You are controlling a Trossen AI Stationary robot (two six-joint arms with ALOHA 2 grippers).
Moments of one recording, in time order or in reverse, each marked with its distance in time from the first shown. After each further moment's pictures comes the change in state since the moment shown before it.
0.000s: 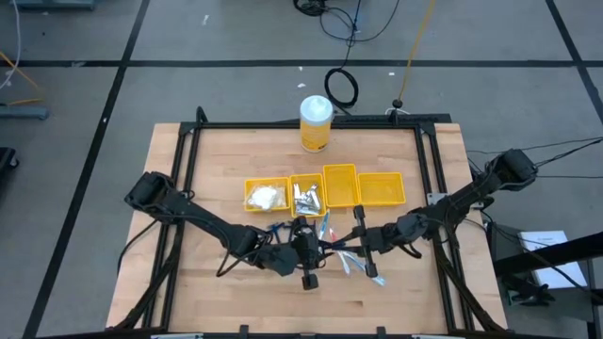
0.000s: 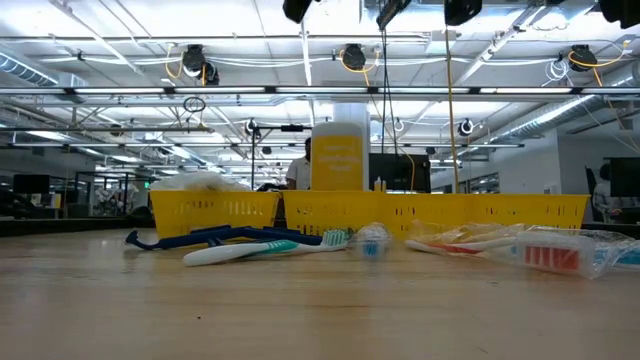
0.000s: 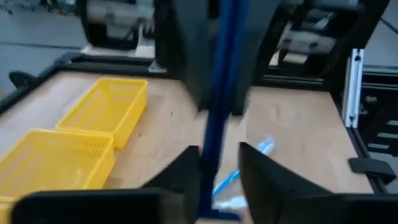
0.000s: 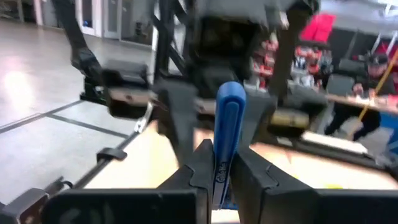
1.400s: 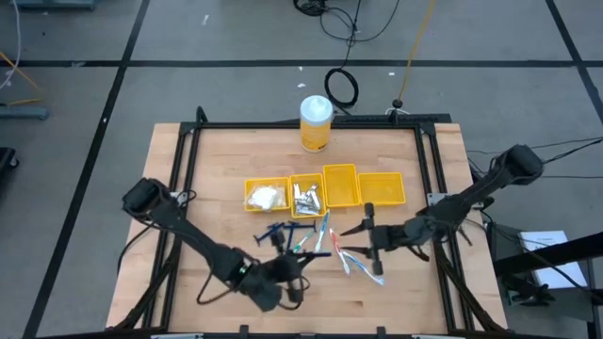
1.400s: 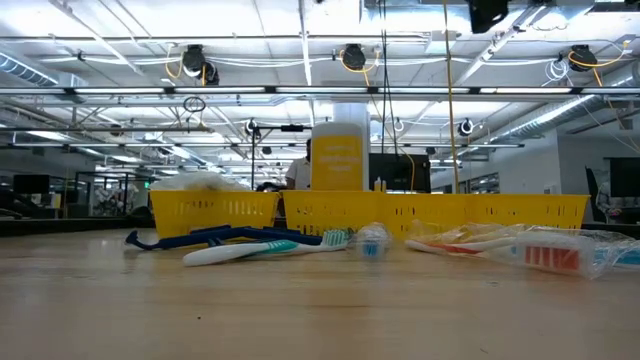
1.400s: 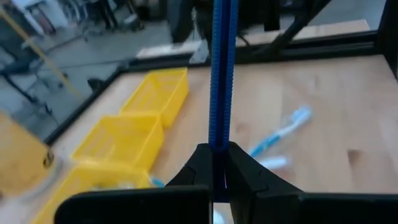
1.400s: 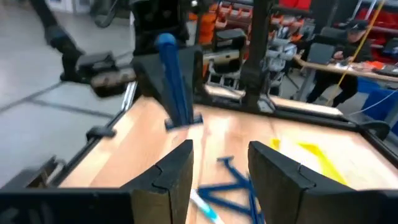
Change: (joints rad) left arm -0.159 0.002 -0.008 -0.169 -0.359 -0.016; right arm 0.063 -0.122 0.001 -0.229 0.152 0.084
